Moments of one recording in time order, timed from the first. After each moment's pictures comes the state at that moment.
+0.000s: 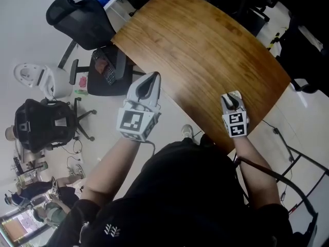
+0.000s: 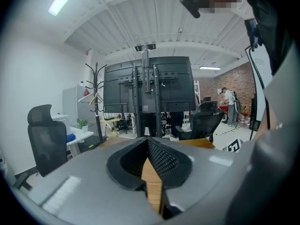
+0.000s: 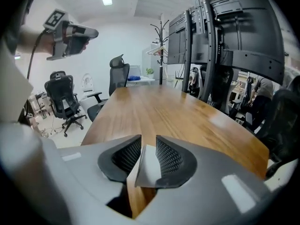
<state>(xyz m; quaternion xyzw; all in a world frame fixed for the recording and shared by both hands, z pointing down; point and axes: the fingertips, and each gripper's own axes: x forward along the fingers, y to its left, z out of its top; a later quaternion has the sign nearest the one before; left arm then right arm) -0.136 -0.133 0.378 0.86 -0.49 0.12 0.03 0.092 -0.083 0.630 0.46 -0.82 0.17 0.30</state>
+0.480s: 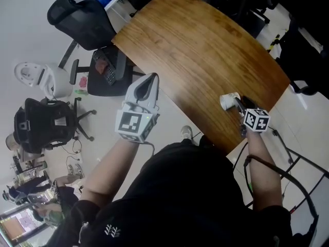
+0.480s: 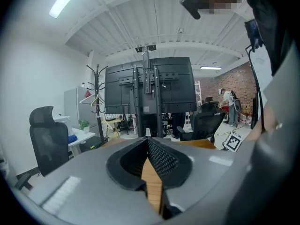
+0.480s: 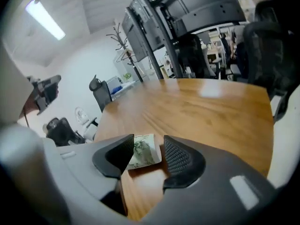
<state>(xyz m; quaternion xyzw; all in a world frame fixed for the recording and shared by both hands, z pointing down) -0.137 -0.129 0.374 0.86 -0.50 0.12 0.03 0.181 -0.089 0.648 0.49 -0.77 0.39 0.16</state>
